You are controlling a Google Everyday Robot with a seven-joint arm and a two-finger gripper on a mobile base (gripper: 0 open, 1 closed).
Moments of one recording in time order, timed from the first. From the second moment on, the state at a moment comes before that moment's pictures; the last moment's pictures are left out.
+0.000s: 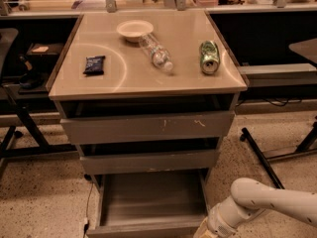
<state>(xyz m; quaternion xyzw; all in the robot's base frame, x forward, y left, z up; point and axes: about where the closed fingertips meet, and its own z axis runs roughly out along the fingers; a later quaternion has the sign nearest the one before) 0.331 -0.142 0.387 -0.51 0.80 0.32 0.06</state>
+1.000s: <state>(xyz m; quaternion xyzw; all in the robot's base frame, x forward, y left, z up) 0.356 -0.122 0.276 -0.52 0.79 0.33 0.09</state>
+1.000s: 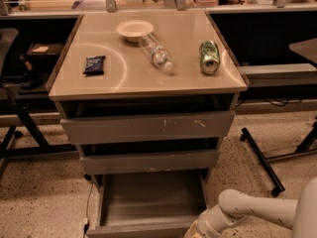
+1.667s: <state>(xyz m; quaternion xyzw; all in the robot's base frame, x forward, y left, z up) 0.381 -0.115 0.232 -0.54 0.79 0.28 0.08</state>
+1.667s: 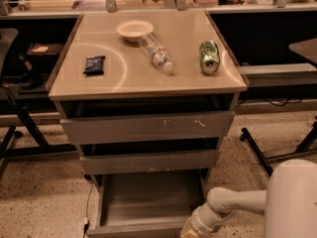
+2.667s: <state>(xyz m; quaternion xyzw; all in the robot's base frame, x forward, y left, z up) 0.397 -0.117 0.203 -0.55 0.79 0.27 0.07</state>
